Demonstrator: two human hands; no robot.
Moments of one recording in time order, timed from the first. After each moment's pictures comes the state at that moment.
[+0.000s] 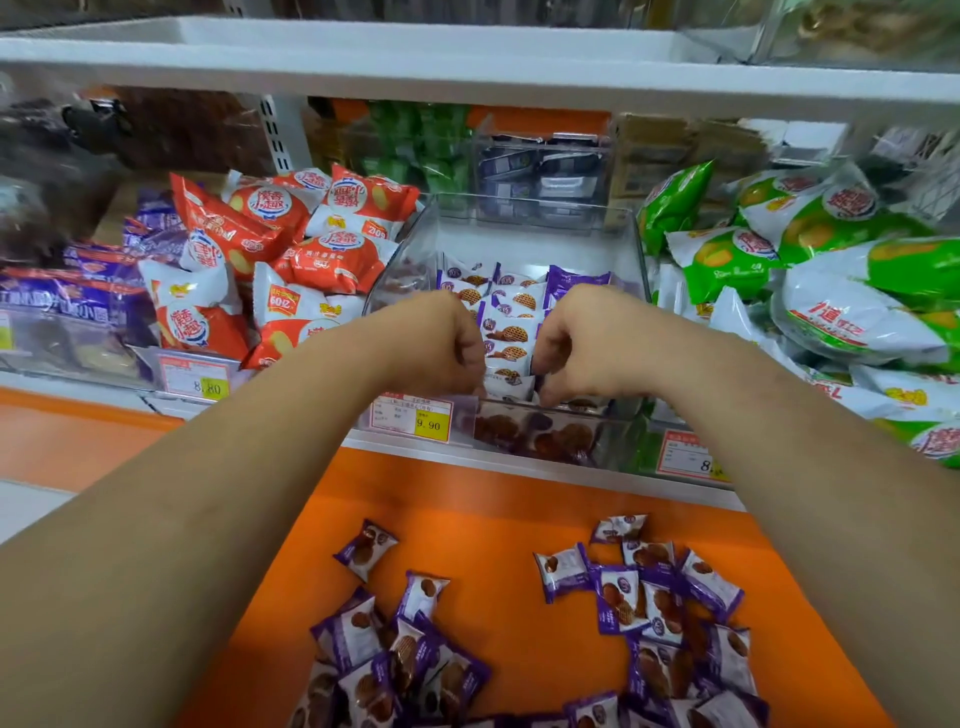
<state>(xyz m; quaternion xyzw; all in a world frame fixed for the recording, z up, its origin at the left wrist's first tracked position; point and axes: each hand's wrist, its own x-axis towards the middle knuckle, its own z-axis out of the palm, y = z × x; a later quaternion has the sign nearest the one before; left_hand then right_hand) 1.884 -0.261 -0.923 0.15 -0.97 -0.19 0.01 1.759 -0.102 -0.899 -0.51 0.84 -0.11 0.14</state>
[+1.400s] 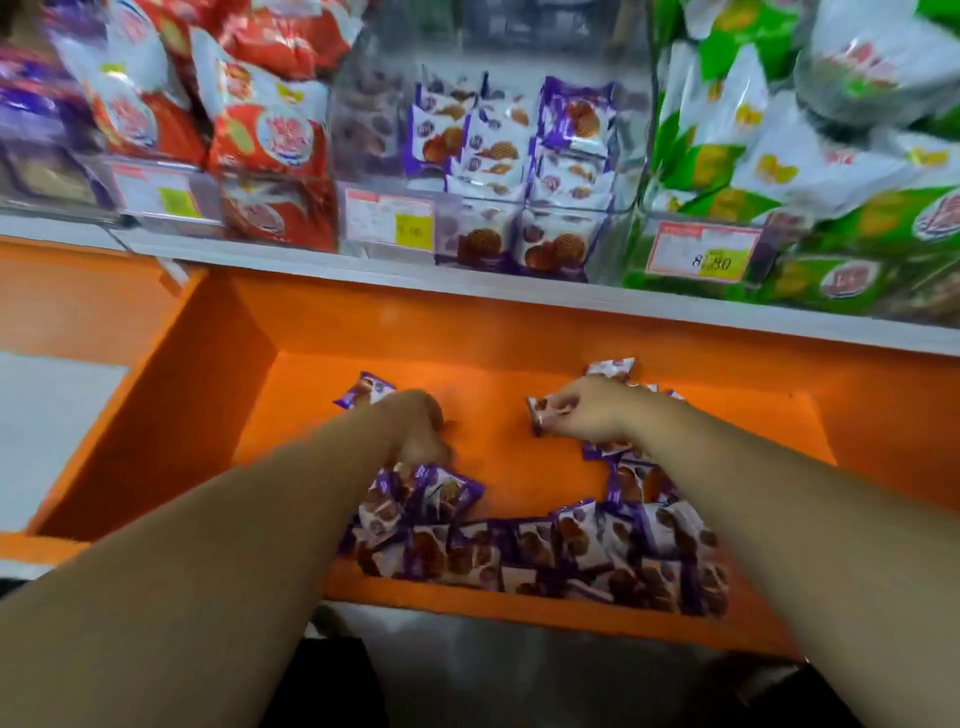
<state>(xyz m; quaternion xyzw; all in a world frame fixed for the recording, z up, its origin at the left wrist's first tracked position) 1.970 -0.178 -1.127 0.32 -0.86 -0.25 -0.31 1.798 -0.009 -1.116 -0.36 0.85 0.02 0.40</state>
